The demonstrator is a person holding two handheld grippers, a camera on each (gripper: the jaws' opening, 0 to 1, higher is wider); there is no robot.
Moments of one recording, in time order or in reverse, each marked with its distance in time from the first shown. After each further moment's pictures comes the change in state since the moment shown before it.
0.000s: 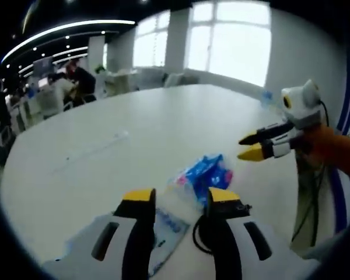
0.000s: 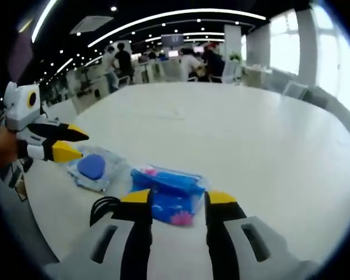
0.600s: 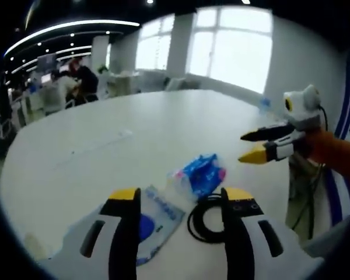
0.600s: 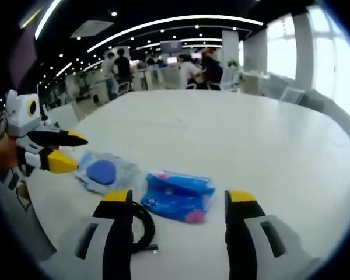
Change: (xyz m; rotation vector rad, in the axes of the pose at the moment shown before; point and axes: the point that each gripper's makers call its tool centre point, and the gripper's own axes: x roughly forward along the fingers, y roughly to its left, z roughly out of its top) left arm -0.037 -0.002 -0.004 -0.039 -0.045 -0.011; right arm -0.024 0.026 0.009 0.005 -0.048 -0.013
